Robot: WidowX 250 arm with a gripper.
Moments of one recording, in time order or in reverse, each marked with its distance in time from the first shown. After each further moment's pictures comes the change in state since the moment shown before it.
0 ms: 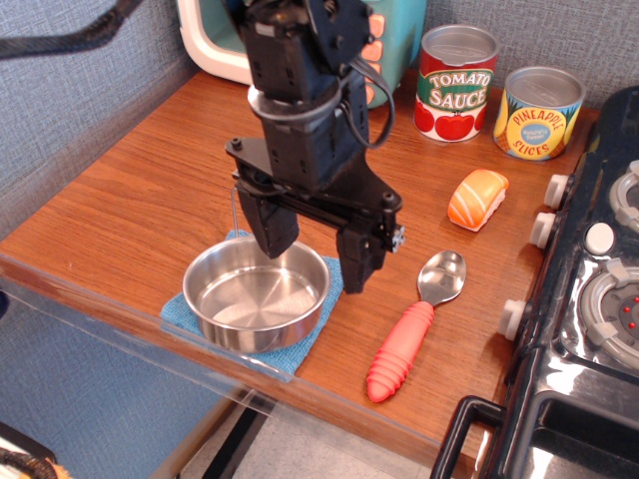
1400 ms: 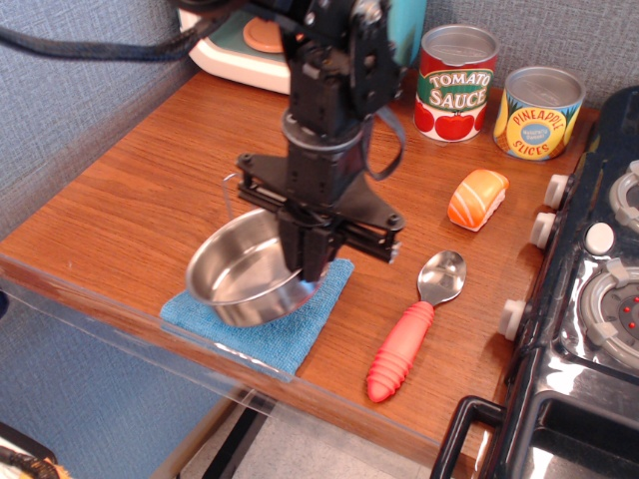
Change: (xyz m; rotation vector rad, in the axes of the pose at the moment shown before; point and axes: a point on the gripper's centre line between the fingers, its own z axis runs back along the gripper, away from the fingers) arm 0.011 0.021 -0.034 0.181 0.067 0.115
